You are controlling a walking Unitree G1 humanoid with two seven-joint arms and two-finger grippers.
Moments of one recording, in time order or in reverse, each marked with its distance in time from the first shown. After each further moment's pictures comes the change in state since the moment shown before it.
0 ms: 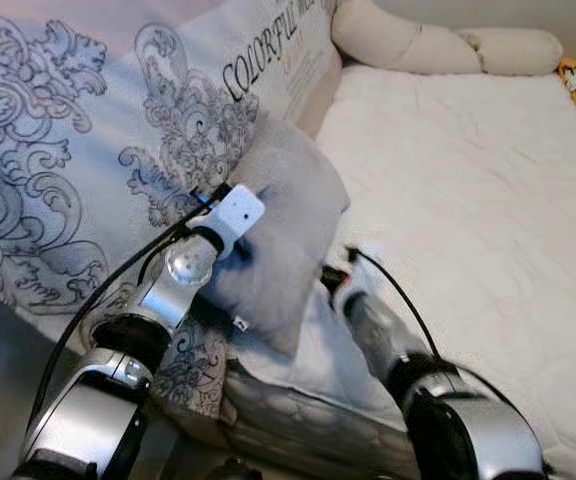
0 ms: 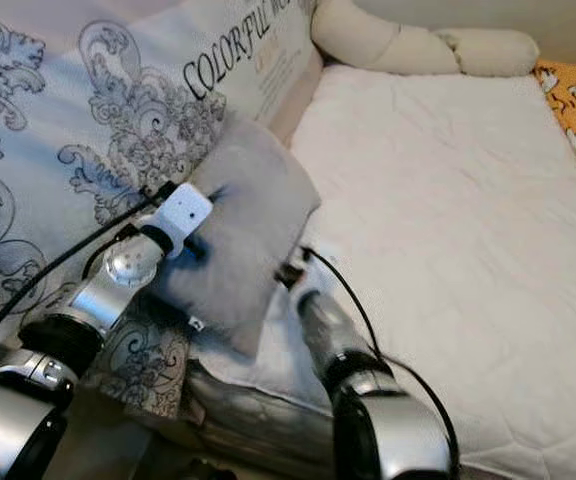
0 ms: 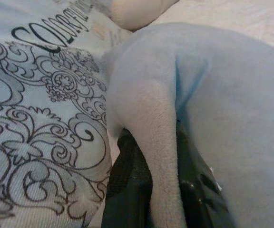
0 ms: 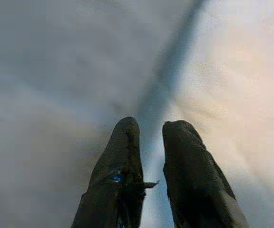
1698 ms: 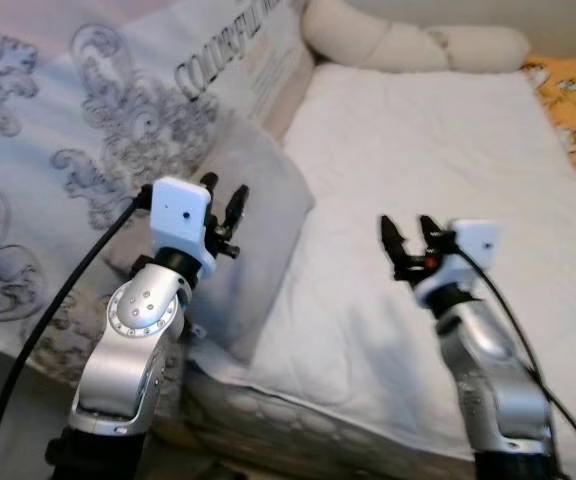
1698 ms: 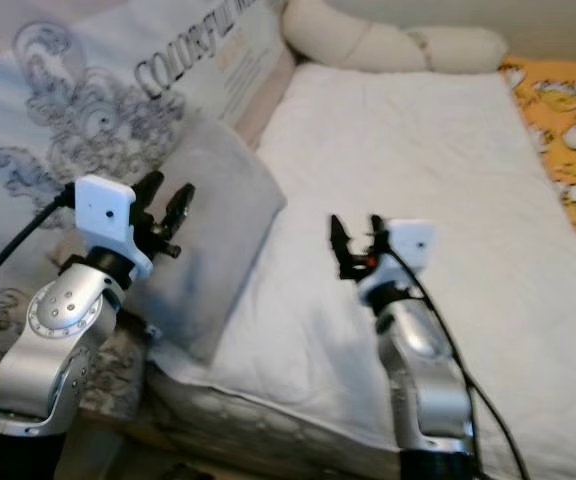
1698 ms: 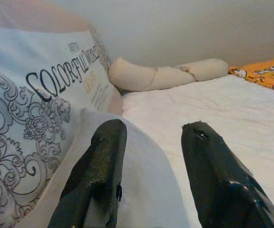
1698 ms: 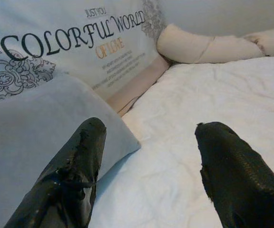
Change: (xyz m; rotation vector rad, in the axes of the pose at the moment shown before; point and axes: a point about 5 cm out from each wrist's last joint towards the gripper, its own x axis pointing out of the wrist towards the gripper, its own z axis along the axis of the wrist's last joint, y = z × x) left arm -0.089 0.012 0.060 -0.537 -0.221 0.104; right arm -0.106 -0.009 0.087 -0.275 -0.497 0.098
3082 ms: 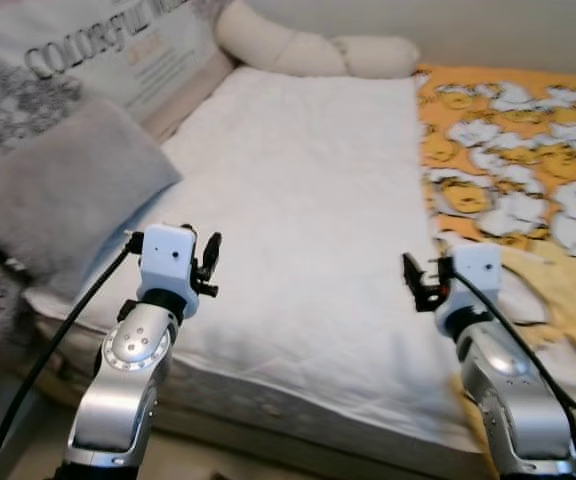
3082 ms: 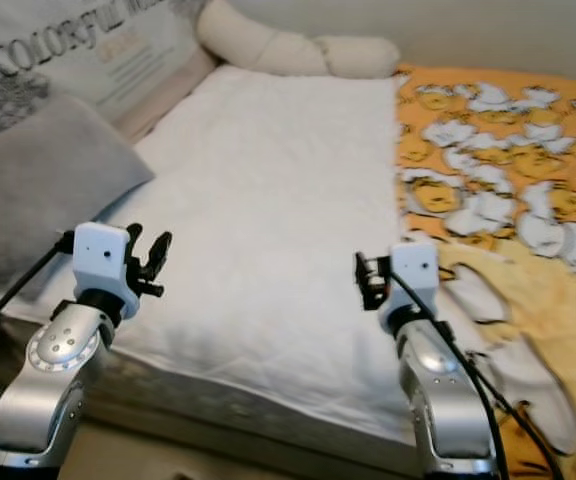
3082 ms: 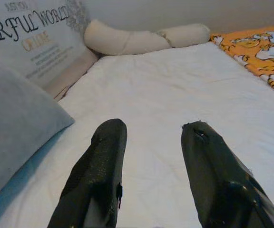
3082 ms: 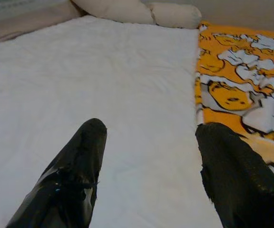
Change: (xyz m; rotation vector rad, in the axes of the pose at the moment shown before) left arm -0.026 0.010 -0.050 0.006 0.211 0.129; right arm -0.020 -0.025 -0.022 -0.225 0.229 -0.160
